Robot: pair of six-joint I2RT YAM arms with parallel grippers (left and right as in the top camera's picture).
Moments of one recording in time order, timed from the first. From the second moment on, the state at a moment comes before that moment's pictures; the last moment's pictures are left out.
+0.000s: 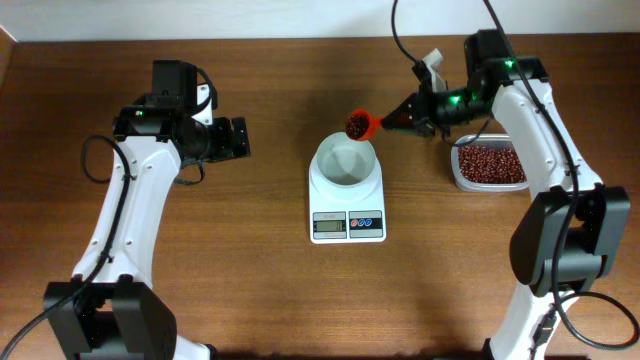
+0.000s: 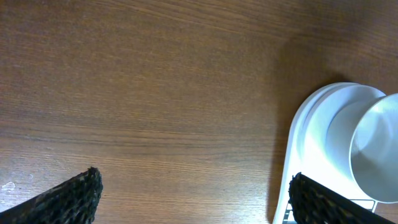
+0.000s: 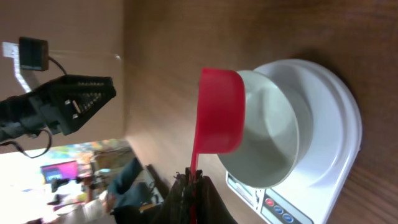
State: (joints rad) left arm -0.02 1.67 1.48 -0.99 0.10 -0.18; right arm 0.07 2.05 1.82 -1.10 -0.97 0.10
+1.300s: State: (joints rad) left arm -0.02 1.67 1.48 -0.99 0.10 -0.18; right arm 0.52 2.05 2.16 -1.38 0.06 -0.13
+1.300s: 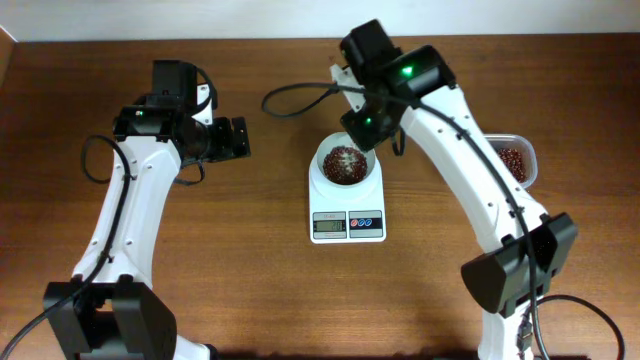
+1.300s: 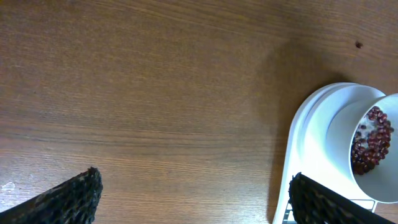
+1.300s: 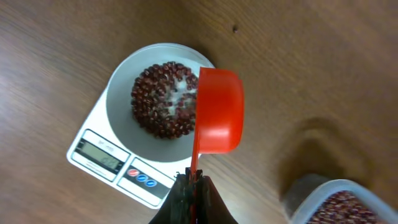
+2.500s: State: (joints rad) left arm -0.02 1.67 1.48 -0.99 0.10 -0.18; right arm 0.33 2.05 2.16 -1.45 -0.07 -0.13
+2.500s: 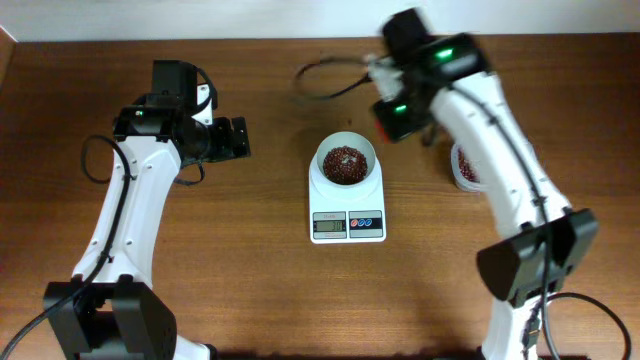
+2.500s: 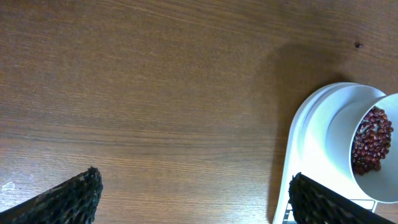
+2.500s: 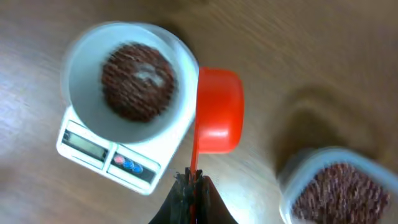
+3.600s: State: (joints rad) left arm -0.02 1.67 1.48 -0.99 0.10 -0.18; right arm -0.18 2.06 1.79 -1.31 -0.12 0.00
